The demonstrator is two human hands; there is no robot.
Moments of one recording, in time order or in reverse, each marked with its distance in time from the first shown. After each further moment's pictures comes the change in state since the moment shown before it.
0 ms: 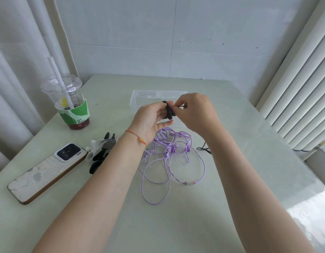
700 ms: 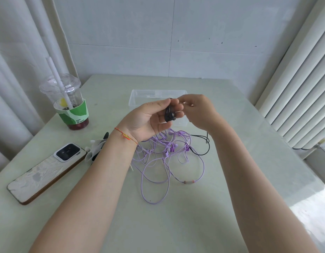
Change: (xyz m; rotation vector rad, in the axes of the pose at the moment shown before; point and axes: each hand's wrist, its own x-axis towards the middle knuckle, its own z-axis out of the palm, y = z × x) left_hand -0.016 0.018 -0.009 -0.110 -0.440 -0.129; right_hand 0.003 0.017 -0.007 0.321 -0.145 0.052
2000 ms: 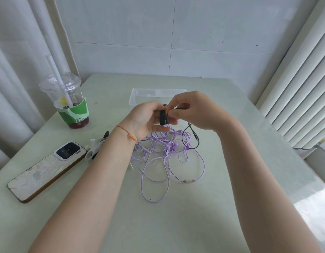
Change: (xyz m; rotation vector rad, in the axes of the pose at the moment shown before) left_hand 0.006 -0.002 -0.008 0.276 0.198 -0.045; right_hand -0.015 -0.026 -0.015 -0.086 -0.225 -0.117
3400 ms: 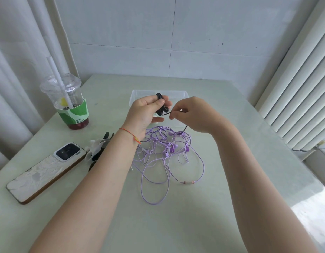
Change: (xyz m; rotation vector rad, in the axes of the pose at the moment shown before) left_hand 0.008 -0.006 0.000 0.061 0.278 0.315; right_hand 0.006 0.005 0.007 -0.134 0.031 0.132
